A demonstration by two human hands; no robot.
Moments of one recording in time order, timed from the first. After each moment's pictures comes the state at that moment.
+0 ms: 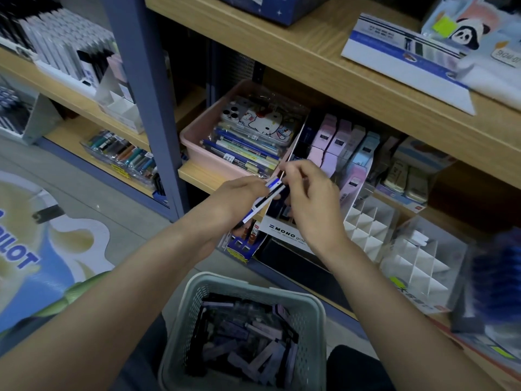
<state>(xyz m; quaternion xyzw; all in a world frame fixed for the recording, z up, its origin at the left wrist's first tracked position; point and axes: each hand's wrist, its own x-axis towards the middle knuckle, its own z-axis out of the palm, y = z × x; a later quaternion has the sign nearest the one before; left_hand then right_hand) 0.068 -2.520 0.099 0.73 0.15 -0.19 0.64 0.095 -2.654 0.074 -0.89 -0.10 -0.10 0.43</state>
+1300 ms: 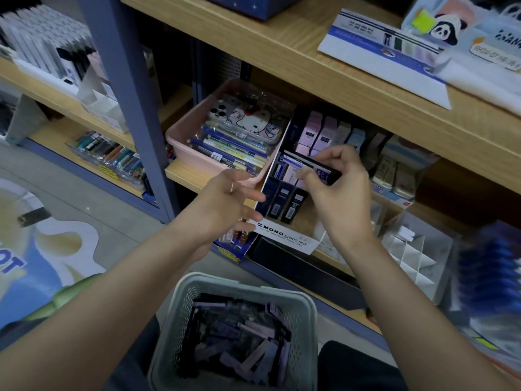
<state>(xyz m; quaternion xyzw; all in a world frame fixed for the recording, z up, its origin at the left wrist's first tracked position) 0.064 -2.527 0.093 0.69 0.12 -0.14 0.70 0.096 -2.688 0.094 -0.87 -0.03 -0.16 0.47</state>
